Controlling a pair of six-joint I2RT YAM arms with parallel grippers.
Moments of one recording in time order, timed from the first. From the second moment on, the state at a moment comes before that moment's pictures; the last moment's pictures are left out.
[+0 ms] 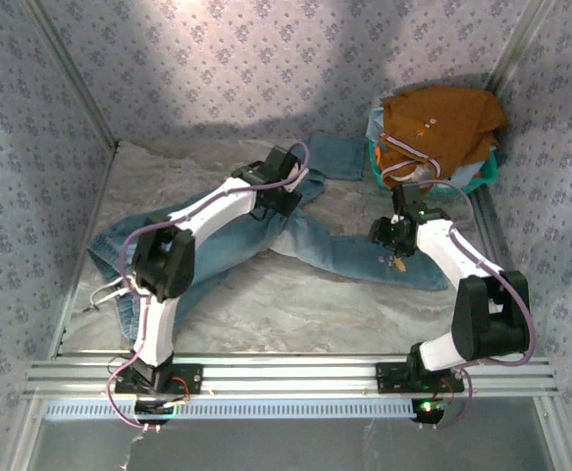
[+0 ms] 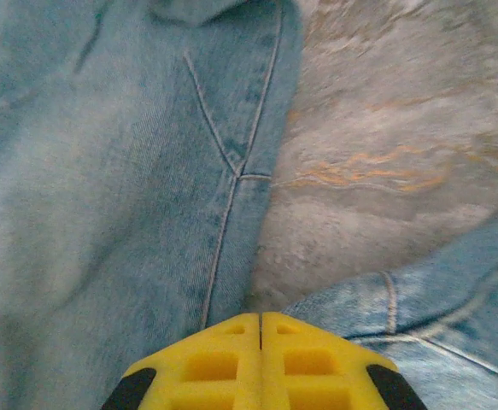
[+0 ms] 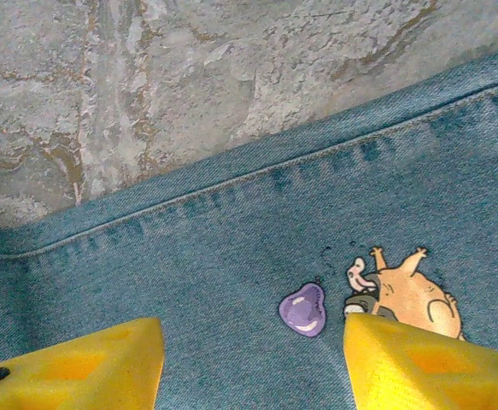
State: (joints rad) left arm -0.64 2.08 1.77 -0.67 -0.04 0.01; right arm 0.14 1.45 0.96 -0.64 -0.04 0.49
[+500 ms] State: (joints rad) left arm -0.49 2.14 1.80 -0.68 0.08 -0.09; right arm 0.15 1.31 0.74 -0.66 -0.05 0.57
